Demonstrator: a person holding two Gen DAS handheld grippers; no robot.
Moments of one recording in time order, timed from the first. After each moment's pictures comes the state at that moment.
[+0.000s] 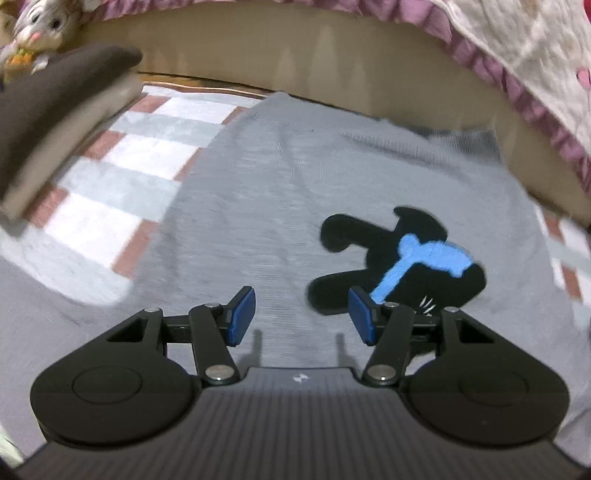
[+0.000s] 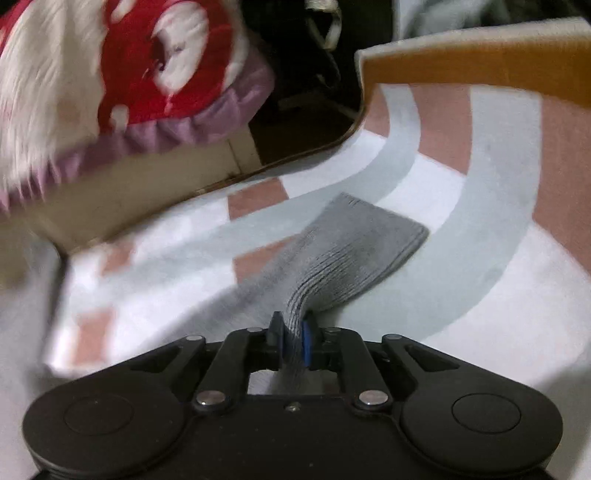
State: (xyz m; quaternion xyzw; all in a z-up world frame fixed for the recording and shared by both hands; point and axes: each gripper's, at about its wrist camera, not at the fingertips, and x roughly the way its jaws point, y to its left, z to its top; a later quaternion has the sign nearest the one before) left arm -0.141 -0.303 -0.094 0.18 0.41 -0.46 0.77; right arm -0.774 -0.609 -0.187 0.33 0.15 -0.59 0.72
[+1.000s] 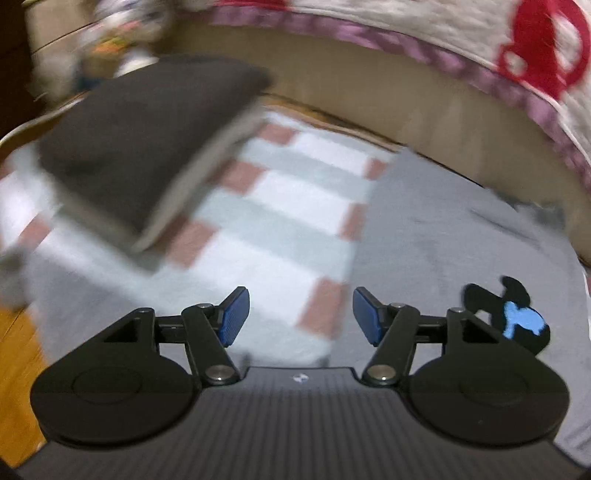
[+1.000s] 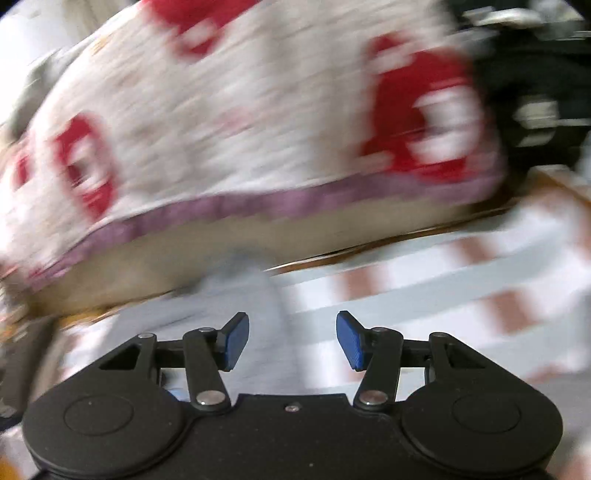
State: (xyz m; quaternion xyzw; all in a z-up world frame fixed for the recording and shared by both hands) left arm -0.009 -0.241 -0.054 0.14 0.42 -0.40 0.80; right arm -0.543 -0.541 -0.033 0.33 0.18 -0.44 0.82
